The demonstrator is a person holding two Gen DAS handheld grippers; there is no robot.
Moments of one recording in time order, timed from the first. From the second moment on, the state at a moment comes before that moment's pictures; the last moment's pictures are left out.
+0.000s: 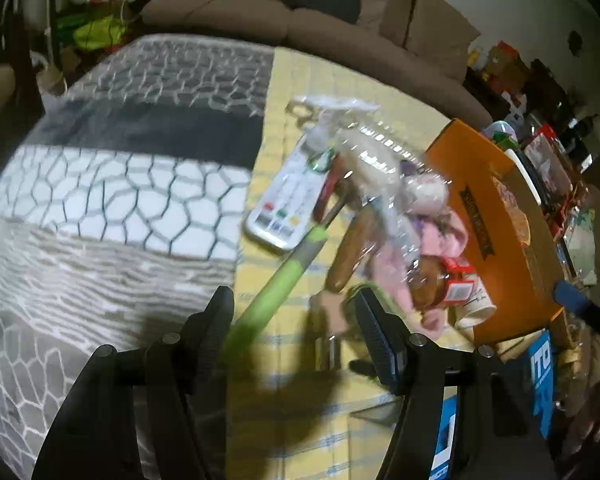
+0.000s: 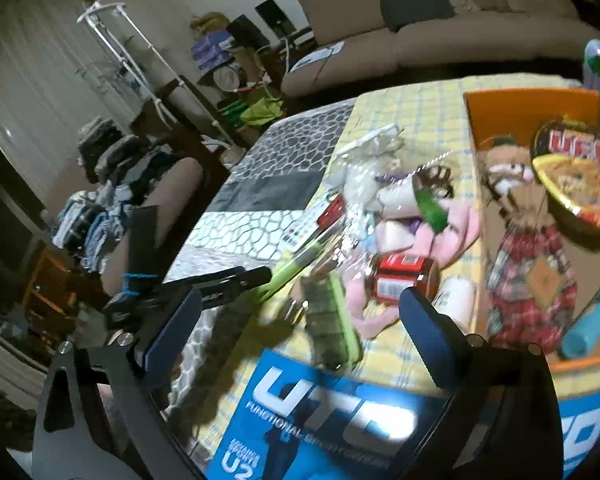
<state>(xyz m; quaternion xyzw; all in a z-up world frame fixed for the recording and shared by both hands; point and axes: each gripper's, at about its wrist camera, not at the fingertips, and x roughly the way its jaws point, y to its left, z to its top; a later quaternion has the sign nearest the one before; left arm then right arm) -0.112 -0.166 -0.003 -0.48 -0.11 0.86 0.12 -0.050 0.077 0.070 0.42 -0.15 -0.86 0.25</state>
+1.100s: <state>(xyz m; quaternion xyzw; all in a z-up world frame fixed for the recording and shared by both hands) -0.128 -0.189 -0.016 -0.53 -0.16 0.82 0.11 -0.113 -0.010 -0.041 0.59 0.03 -0.77 0.23</state>
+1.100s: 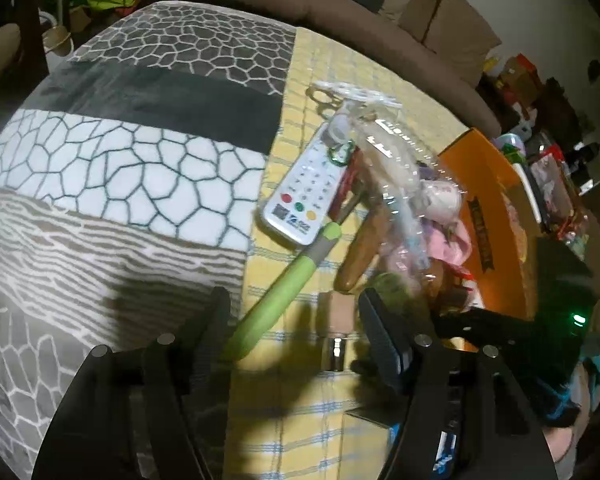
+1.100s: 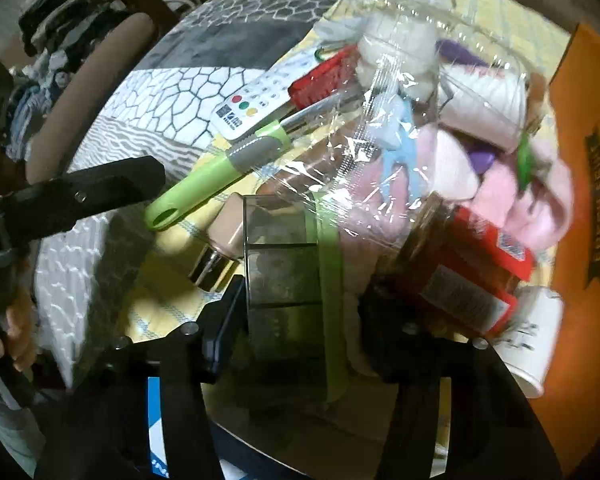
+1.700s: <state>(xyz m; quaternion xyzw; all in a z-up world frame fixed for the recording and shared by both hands) -0.130 -0.176 -0.028 -0.55 -0.12 0.82 0.09 -0.137 0.057 0.071 0.49 -0.11 -0.83 0.24</state>
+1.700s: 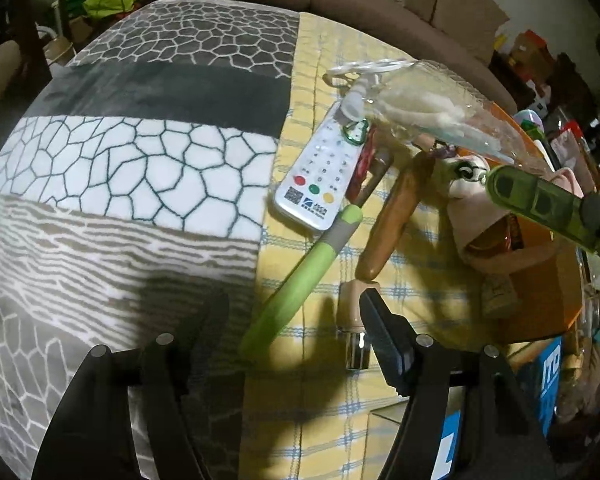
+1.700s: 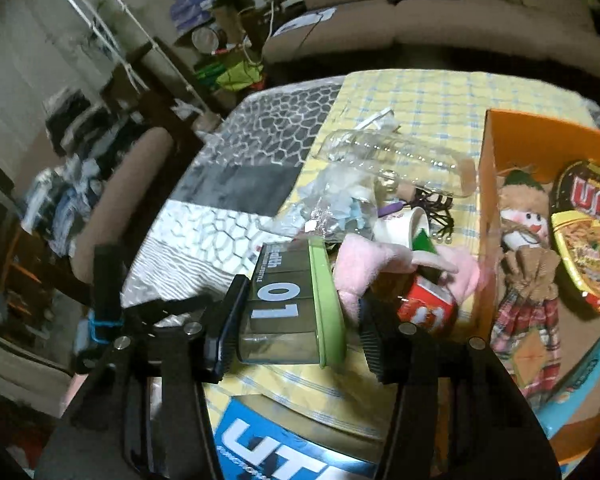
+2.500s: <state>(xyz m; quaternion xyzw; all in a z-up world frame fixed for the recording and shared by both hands) -0.102 -0.126 0.042 -0.42 -0.08 0.88 0.22 -0.093 0.024 0.205 0.39 -0.10 -0.86 0.31</state>
